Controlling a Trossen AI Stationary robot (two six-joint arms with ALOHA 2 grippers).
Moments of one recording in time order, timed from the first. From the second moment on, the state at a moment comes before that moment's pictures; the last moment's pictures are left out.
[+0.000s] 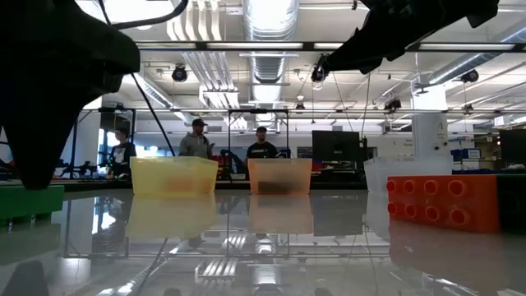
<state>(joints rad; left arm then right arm) -0.61 1.81 1.23 -0.89 -0.05 -1.88 0.16 1.22 0.69 0.09 0.18 -0.05</state>
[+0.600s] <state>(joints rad) -0.61 1.89 1.22 -0.86 -0.04 -1.79 0.16 1.22 0.69 0.09 0.18 -0.05</state>
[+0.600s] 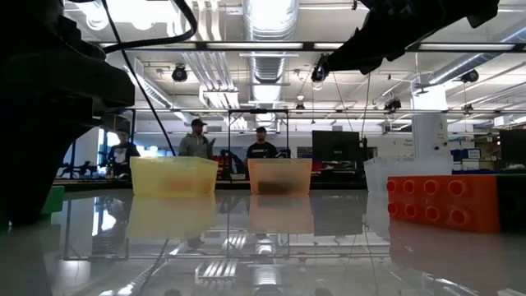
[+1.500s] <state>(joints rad) -0.55 1.73 1.28 -0.85 -0.32 -1.35 0.16 1.22 0.69 0.12 0.18 -0.05</state>
